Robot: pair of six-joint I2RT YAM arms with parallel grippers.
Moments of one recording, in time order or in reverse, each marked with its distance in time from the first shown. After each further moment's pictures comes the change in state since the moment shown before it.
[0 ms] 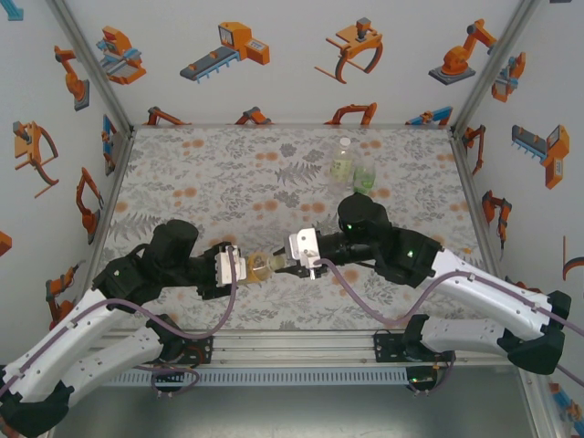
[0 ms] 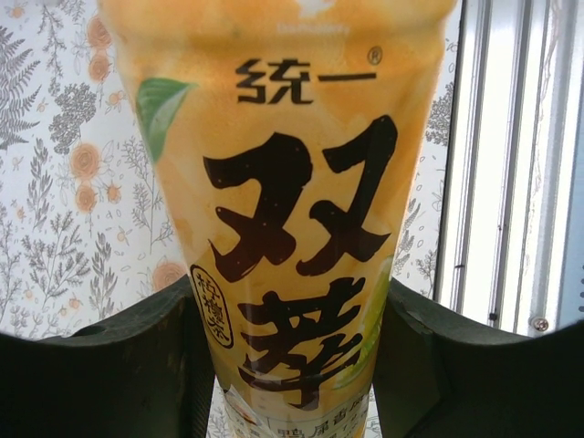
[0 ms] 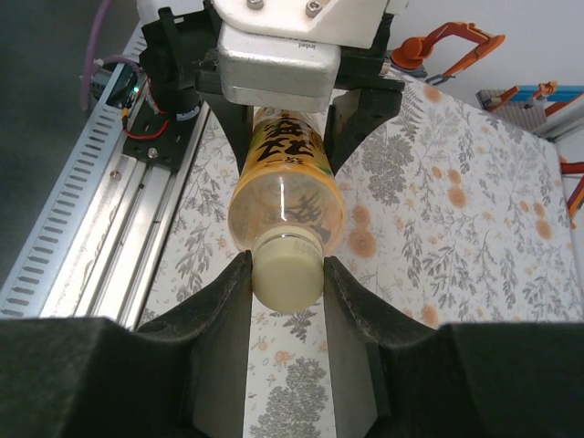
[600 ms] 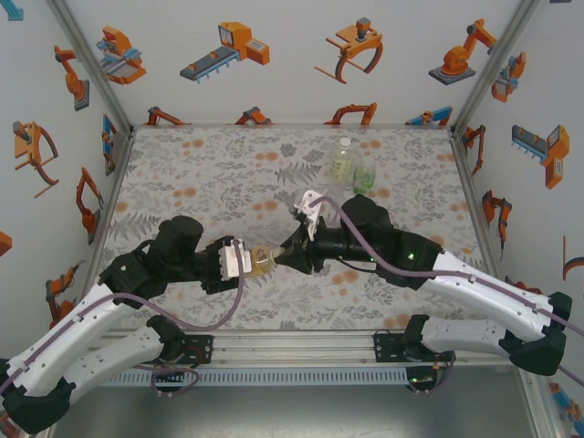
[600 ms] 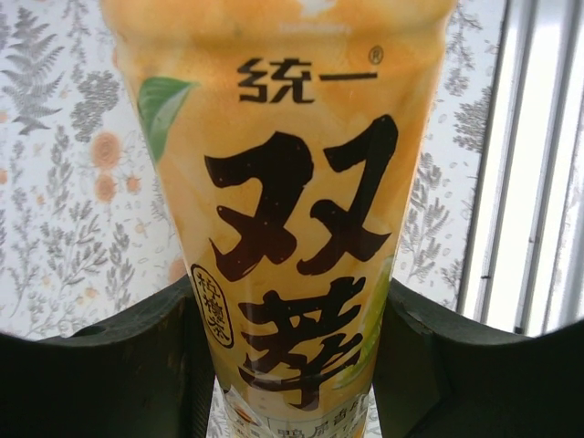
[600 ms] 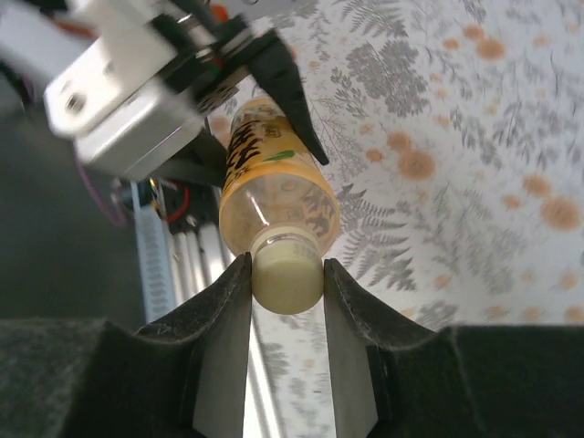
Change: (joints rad) left arm 0.001 0.040 0.000 0.064 -0.067 -0.015; right arm 0.004 -0.014 -0.025 0.044 0.332 0.758
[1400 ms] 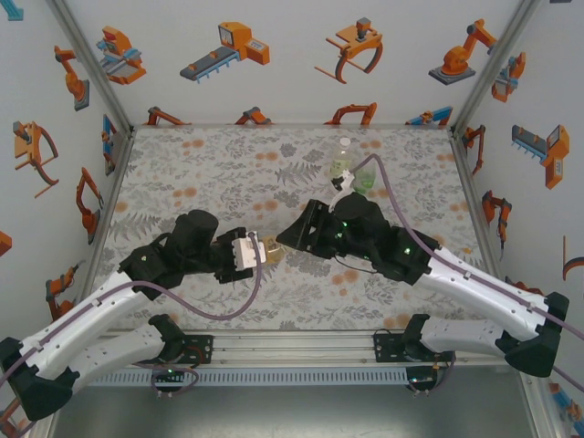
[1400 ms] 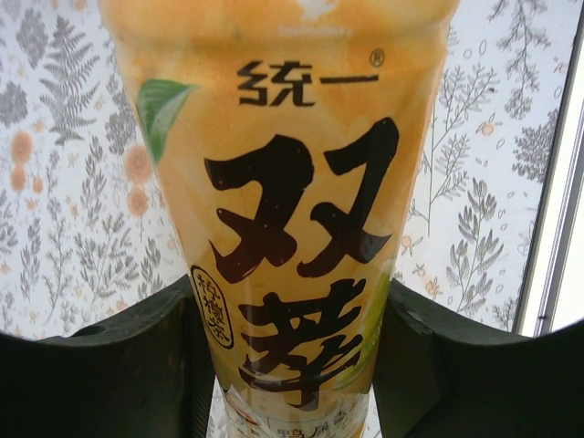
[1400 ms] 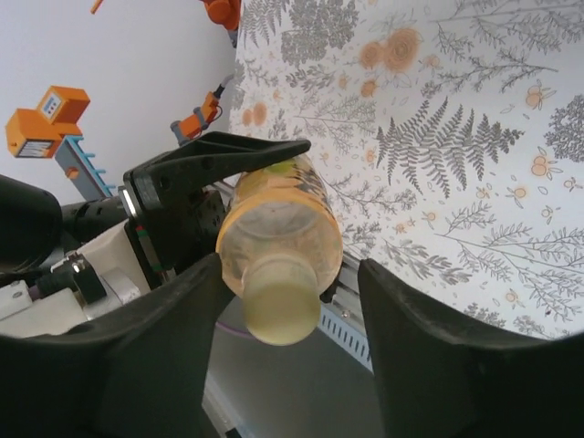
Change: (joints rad) left arm -0.031 0.104 -0.023 0.158 -0.064 0.003; right arm -0.059 0.022 0.006 -0.141 0.262 0.882
